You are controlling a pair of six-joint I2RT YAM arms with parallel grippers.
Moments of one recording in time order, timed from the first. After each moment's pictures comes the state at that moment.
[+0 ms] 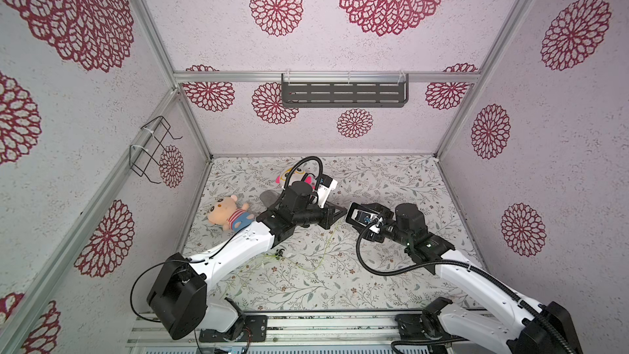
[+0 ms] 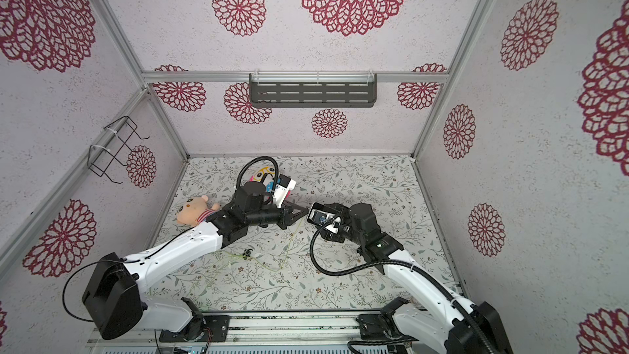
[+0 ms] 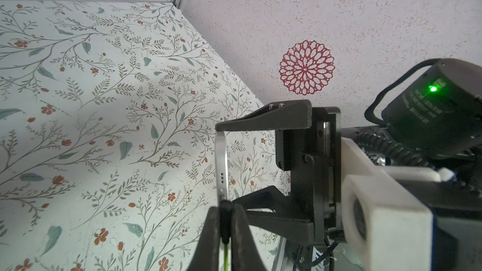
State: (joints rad) left arm -0.71 1.43 1.02 -0.03 0.46 -0.39; right arm 0.58 1.03 0.65 -0.05 -0.23 -0.74
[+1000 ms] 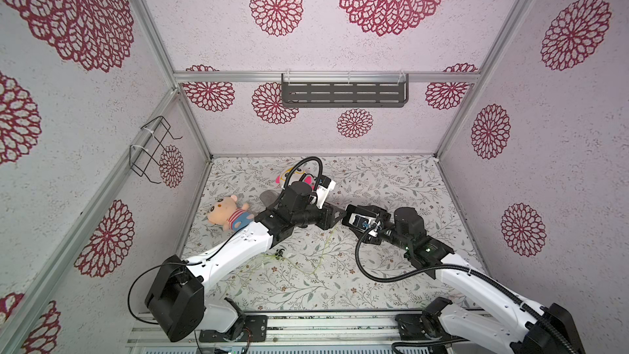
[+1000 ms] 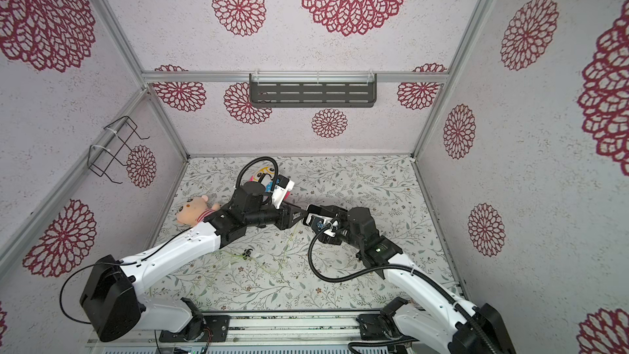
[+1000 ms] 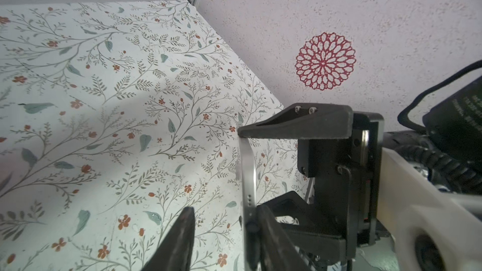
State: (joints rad) left arm -0.69 1.40 1.03 -0.09 0.37 -0.34; right arm 0.62 1.00 0.61 0.01 -0.21 -0.75
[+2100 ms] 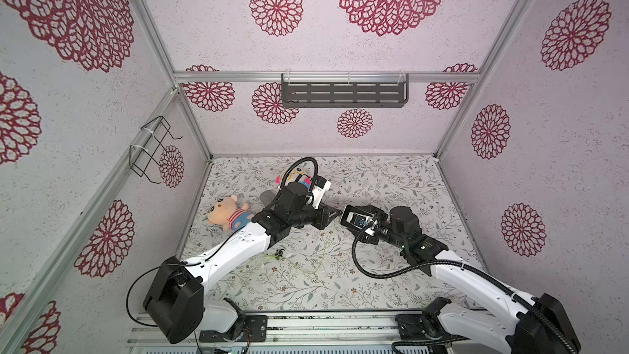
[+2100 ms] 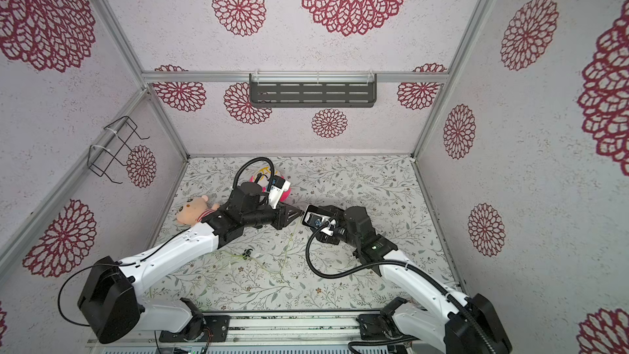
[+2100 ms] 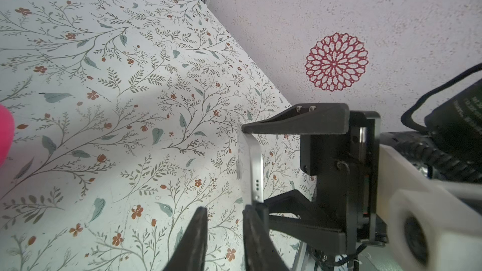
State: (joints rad) left arm -0.67 1.40 1.00 -0.09 0.40 -0.35; right arm 0.63 1.06 0.63 0.05 -0.22 -0.70
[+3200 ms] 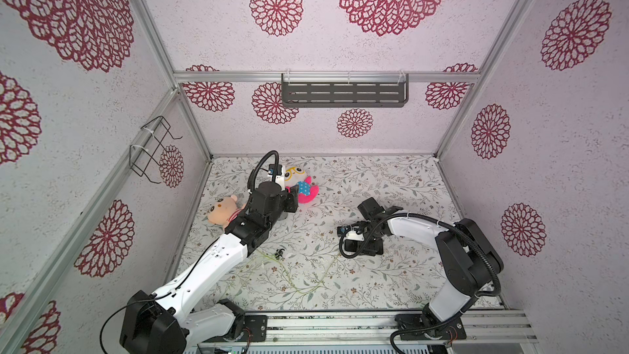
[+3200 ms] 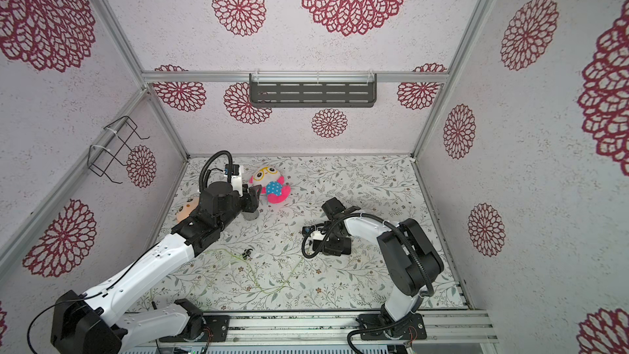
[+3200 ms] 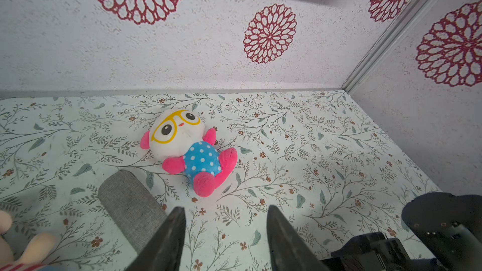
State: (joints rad) left arm -0.53 1.18 0.92 -0.11 -0.24 -0.29; right arm 0.56 1.69 0.97 -0.60 -0.16 -0.95
